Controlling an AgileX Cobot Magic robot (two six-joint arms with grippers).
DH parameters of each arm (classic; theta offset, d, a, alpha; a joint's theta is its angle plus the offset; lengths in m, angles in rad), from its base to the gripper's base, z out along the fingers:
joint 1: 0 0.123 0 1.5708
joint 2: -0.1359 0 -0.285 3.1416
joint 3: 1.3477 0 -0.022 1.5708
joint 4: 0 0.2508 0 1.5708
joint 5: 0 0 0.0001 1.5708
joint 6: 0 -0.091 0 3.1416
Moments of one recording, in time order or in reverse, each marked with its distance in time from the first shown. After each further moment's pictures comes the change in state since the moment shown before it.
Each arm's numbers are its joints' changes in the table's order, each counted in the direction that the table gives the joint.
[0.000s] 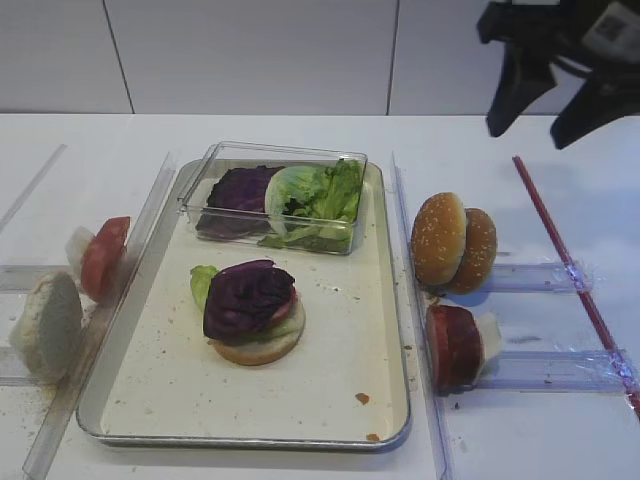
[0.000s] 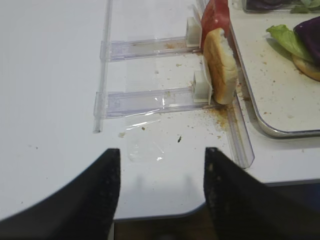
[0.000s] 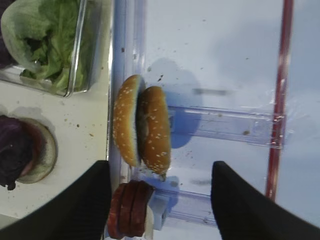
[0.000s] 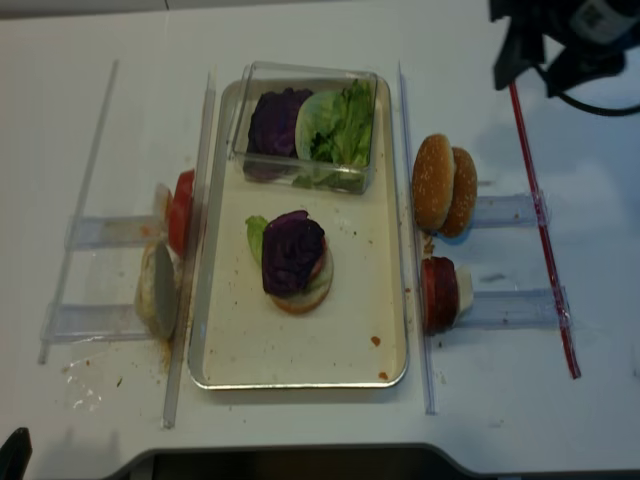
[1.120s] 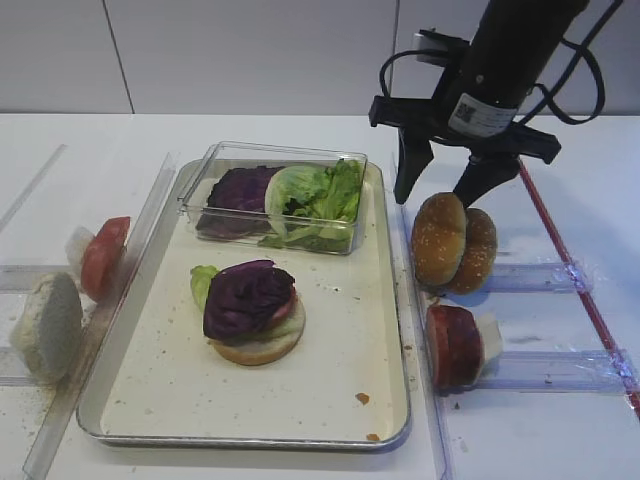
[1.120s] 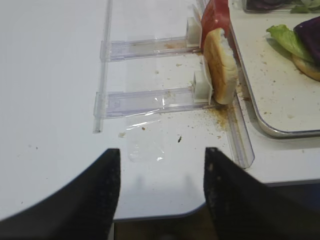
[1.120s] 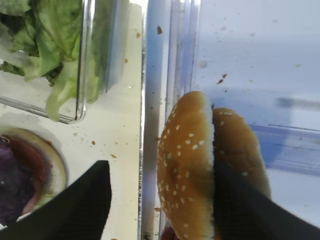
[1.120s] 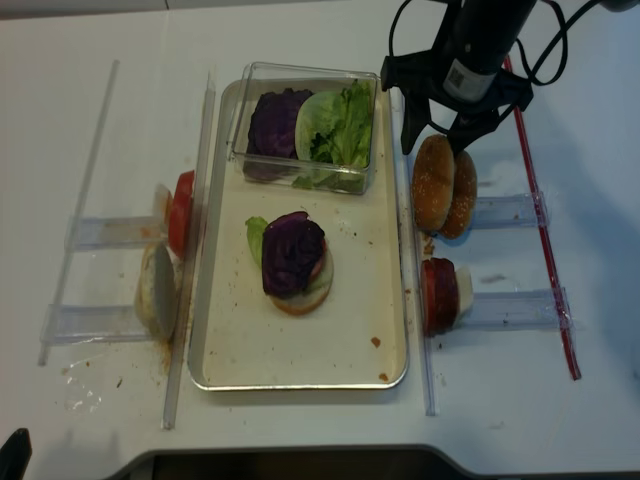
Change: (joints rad) left arm 0.000 0.000 0.000 0.000 0.000 0.000; right arm 0.130 -0.315 -0.124 0.033 0.010 -0.100
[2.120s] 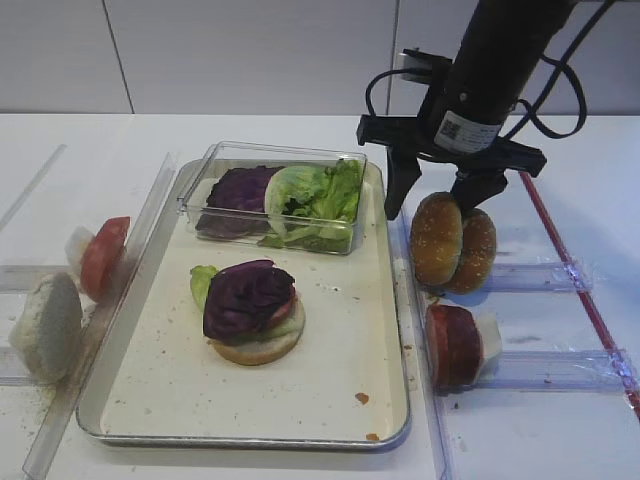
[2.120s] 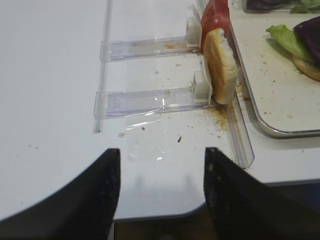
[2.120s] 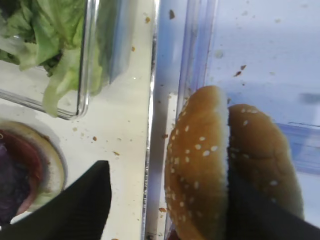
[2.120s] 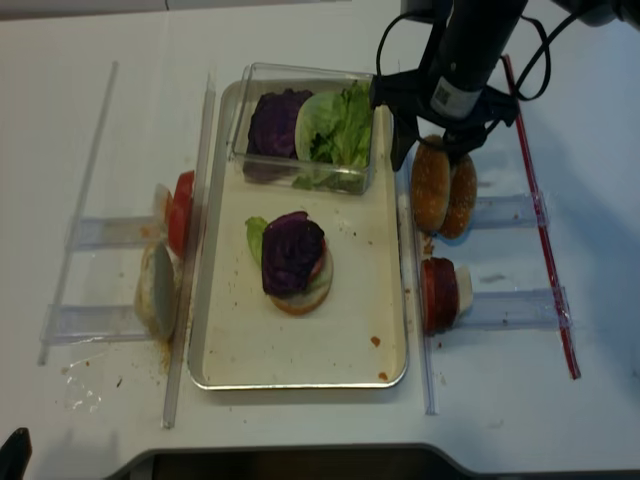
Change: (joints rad) left arm 0.000 0.000 0.000 0.000 0.000 0.000; right arm 0.028 -0.028 0.004 0.002 0.004 0.000
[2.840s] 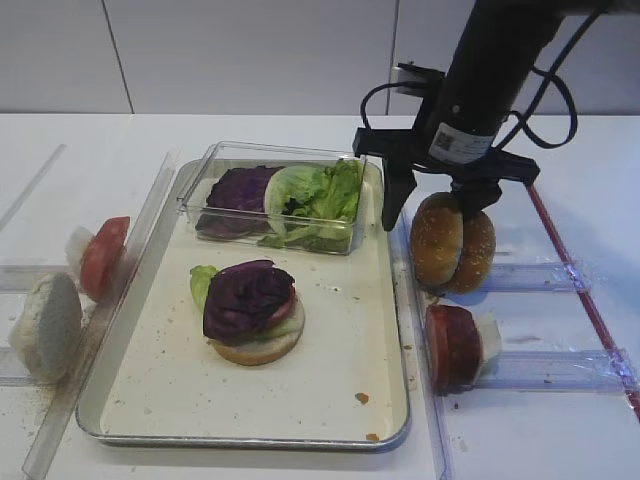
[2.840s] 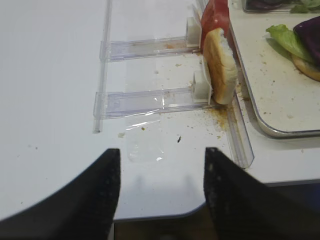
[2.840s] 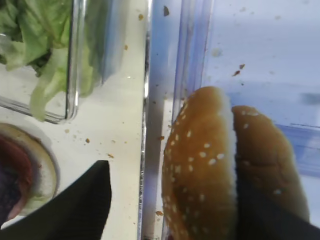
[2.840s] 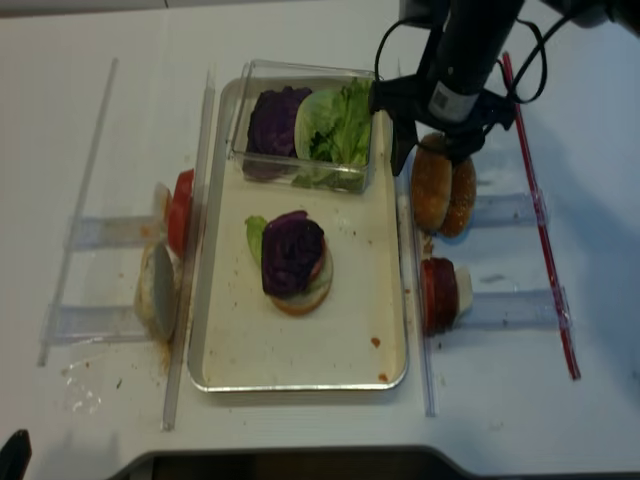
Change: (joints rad) left arm 0.000 0.000 0.000 0.000 0.000 0.000; right arm 0.008 -0.025 0.002 -0.005 0.000 -0.002
